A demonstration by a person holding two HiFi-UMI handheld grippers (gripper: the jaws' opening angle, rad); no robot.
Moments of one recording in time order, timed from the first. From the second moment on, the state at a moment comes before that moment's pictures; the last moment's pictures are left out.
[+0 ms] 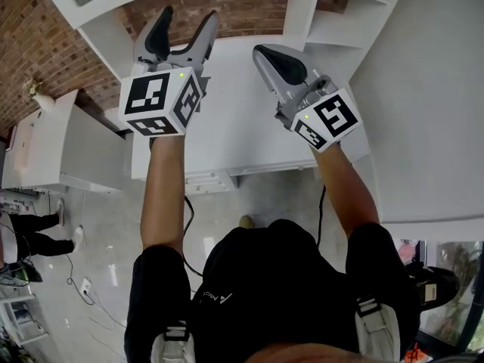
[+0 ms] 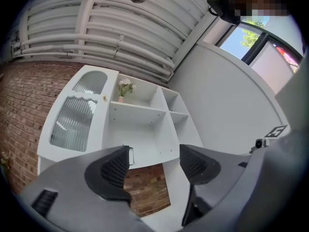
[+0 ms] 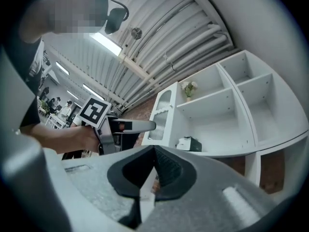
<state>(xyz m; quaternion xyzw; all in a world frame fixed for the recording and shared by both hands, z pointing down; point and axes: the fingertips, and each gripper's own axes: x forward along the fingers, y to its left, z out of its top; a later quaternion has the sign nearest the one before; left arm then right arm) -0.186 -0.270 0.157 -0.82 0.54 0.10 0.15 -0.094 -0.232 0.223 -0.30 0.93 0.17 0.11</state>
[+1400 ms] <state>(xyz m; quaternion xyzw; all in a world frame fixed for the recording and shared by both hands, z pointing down) -0.206 -0.552 0.133 -0.75 0.66 0.02 0.05 -0.066 -0.392 0.217 -0.23 0.95 0.19 0.12</state>
